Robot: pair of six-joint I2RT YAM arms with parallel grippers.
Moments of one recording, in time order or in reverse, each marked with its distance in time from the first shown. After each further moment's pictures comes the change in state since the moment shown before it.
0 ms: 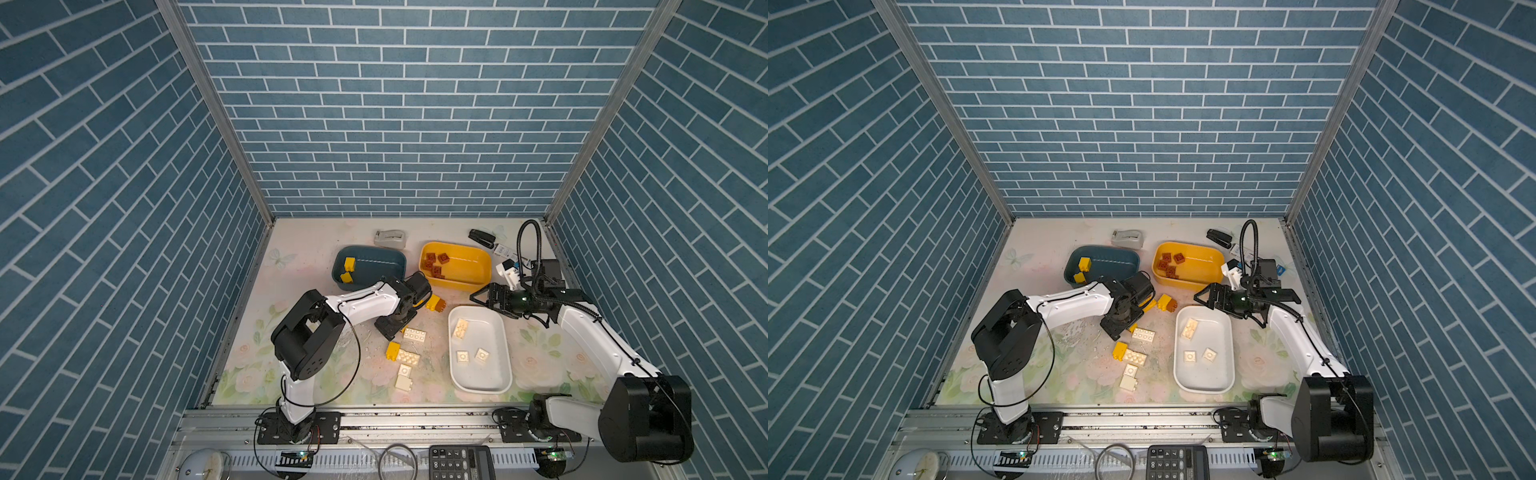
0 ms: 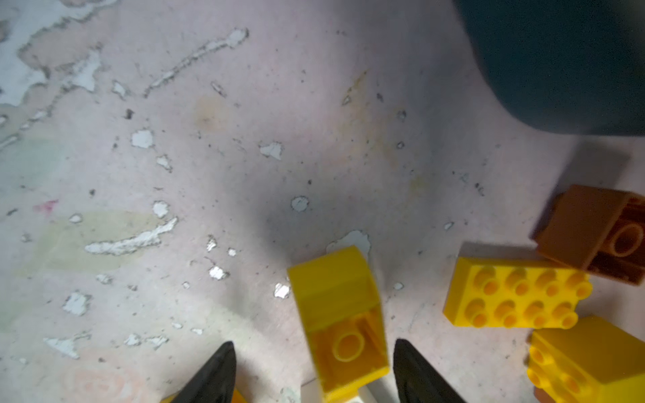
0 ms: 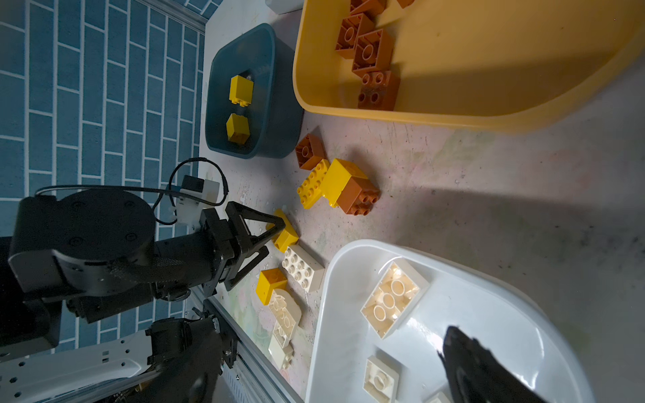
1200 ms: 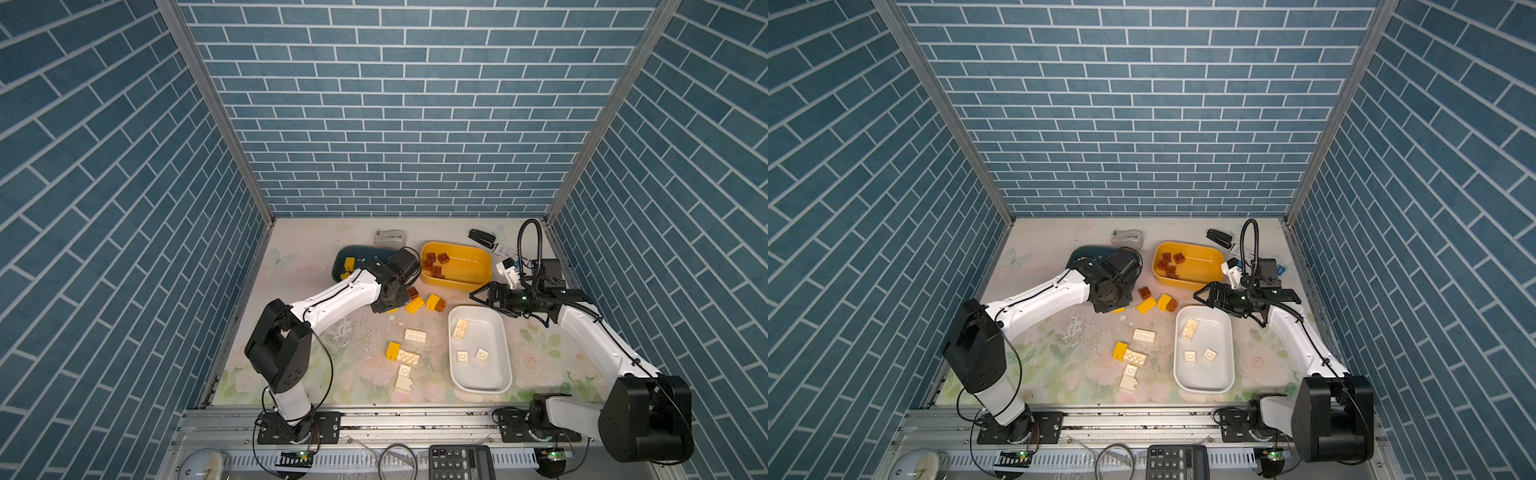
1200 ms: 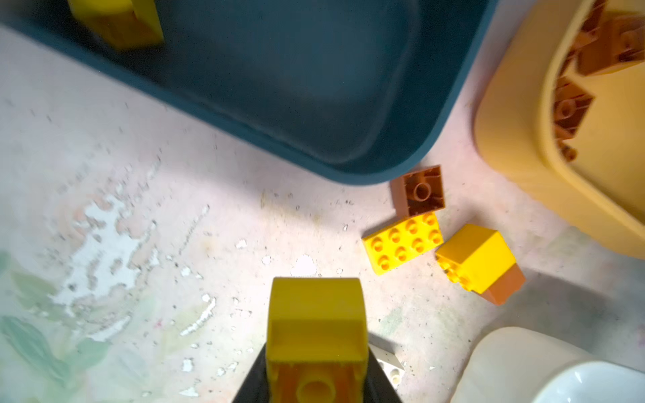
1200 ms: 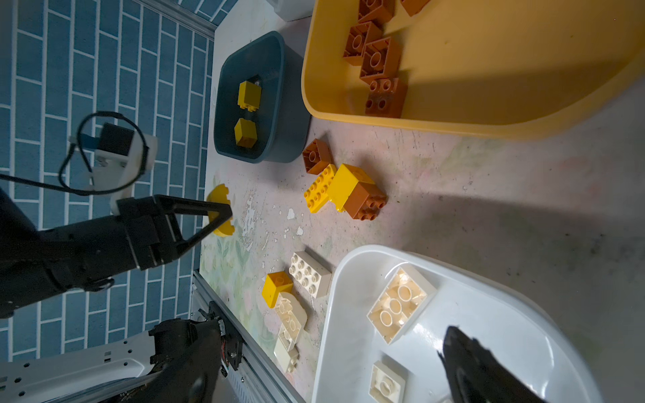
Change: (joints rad) left arm 0.117 -0.171 0.124 -0.099 -0.029 0.681; right arm 0.000 0.000 0.000 0.036 -0.015 0.017
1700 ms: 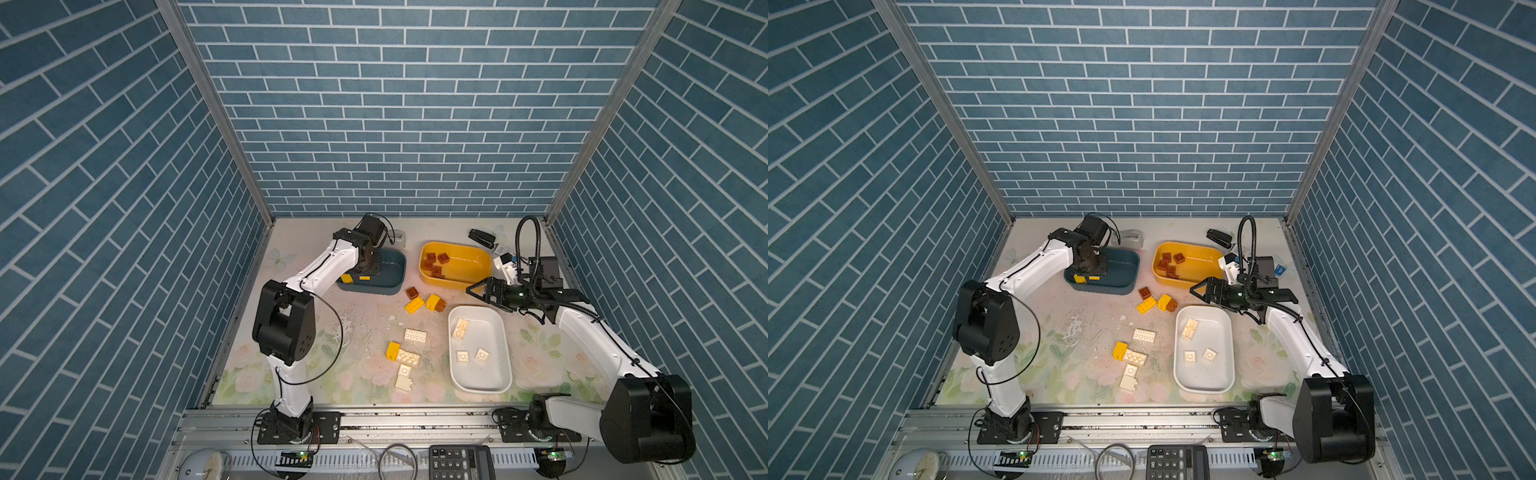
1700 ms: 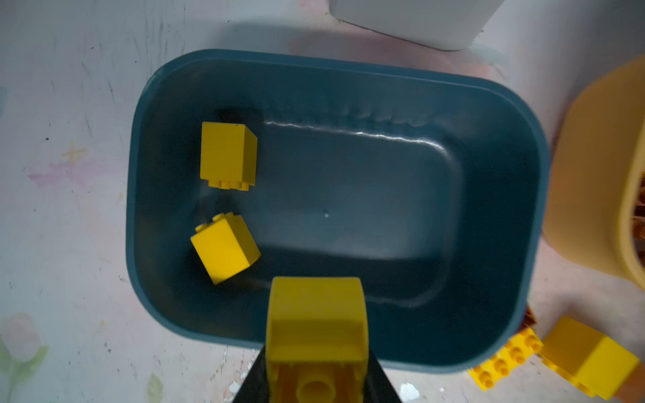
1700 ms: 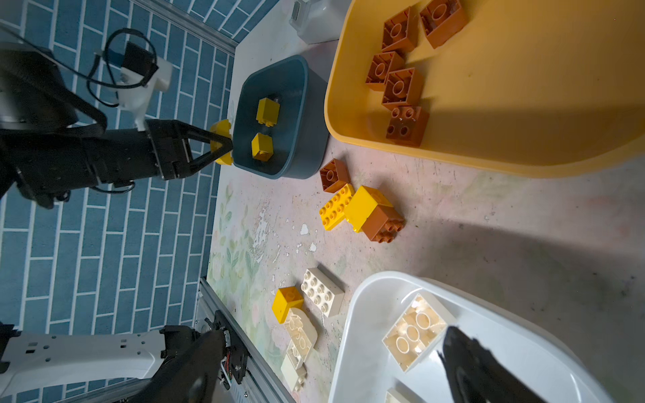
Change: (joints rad) left arm 0.296 0.209 0.209 0.026 0.012 0.577; right arm 0.037 0.000 0.000 0.093 0.001 0.066
